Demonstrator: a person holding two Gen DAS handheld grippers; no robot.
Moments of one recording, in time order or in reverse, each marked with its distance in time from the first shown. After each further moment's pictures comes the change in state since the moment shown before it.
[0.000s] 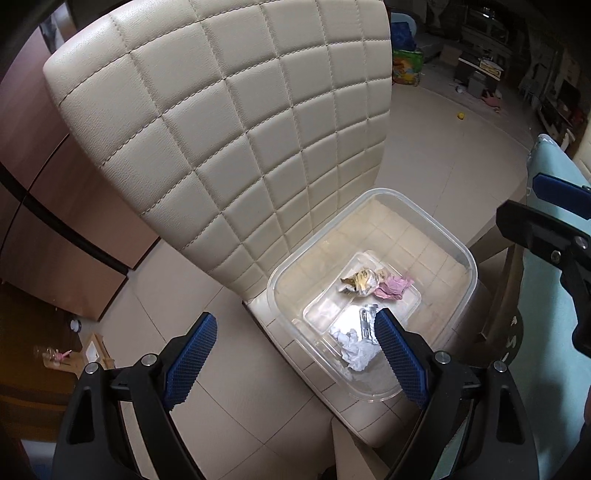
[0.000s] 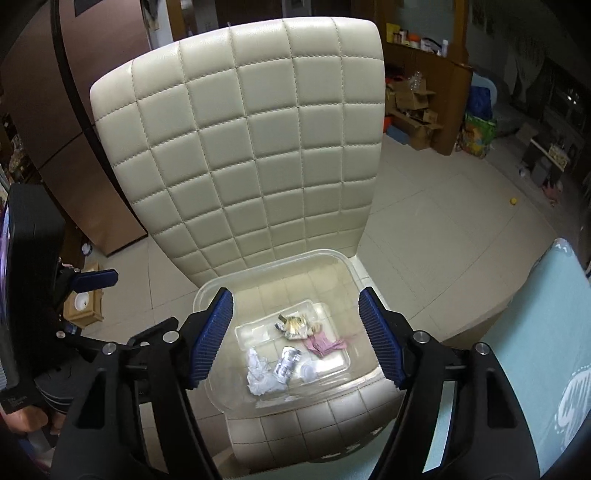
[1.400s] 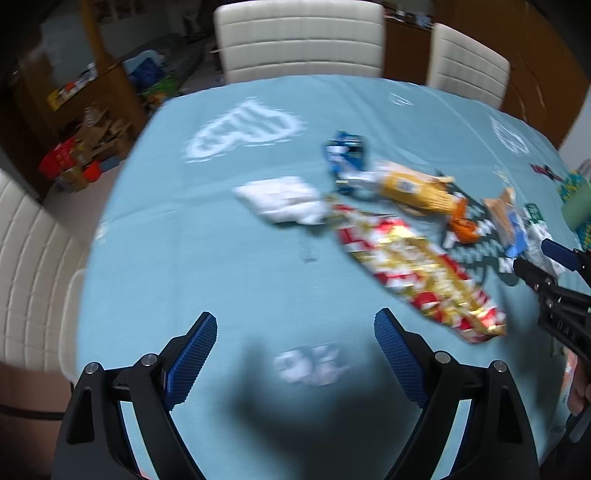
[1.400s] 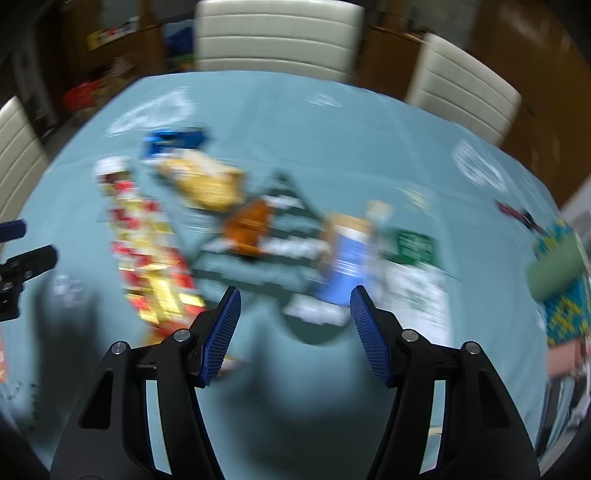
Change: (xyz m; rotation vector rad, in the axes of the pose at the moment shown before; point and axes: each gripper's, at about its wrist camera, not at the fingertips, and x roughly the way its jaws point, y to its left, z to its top) left arm -0.183 -0.404 -0.176 0.712 -0.075 -0.444; right arm -0.339 -0.245 -0.446 0.785 0.132 -0.718
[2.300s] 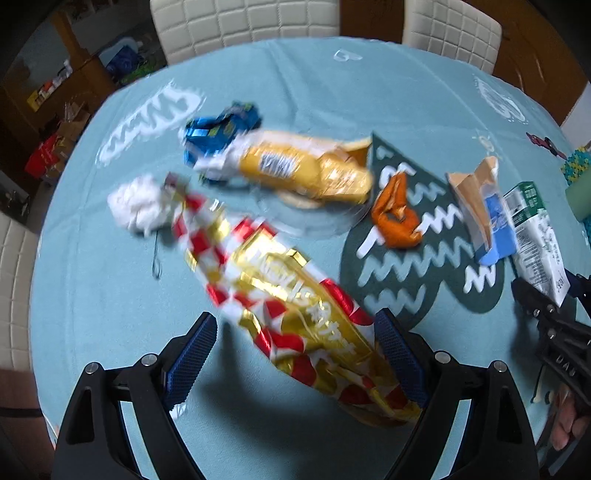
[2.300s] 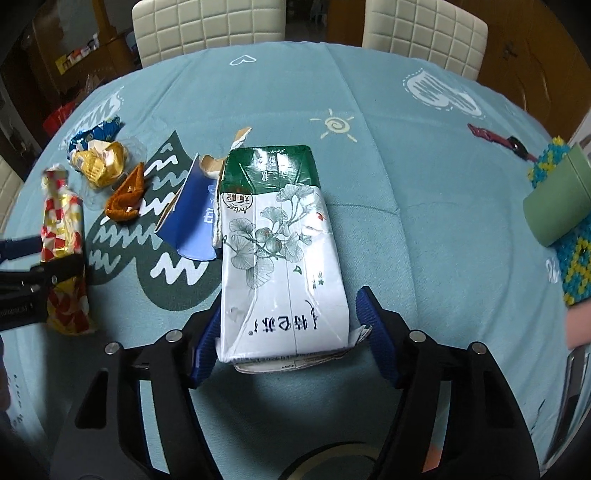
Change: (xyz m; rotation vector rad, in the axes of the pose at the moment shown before) left arm 0.054 -0.095 0.015 0.005 0.123 -0.006; right arm 0.040 -0.073 -0.031 0.122 0.075 0.090
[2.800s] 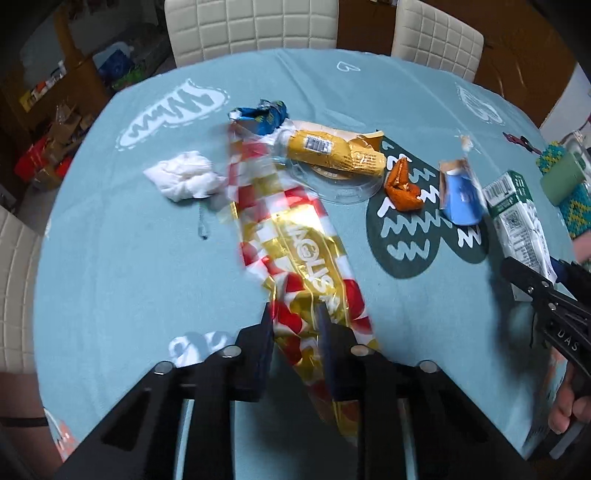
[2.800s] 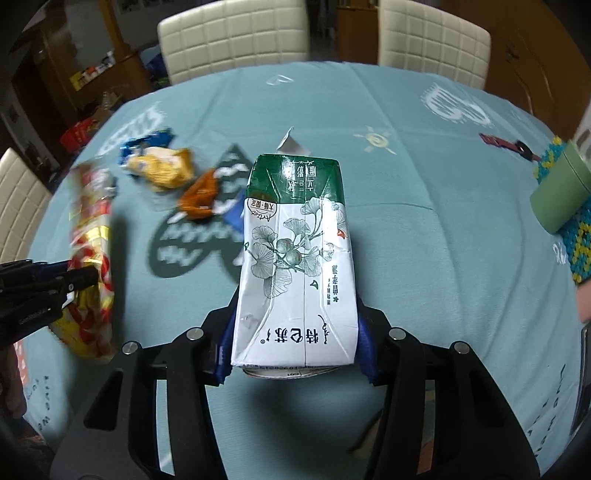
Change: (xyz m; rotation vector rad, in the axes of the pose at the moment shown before) left arm -0.047 0.042 -0.036 0.036 -0.065 -0.067; right arm -0.042 0.054 -0.017 -0.014 -0.079 0.069
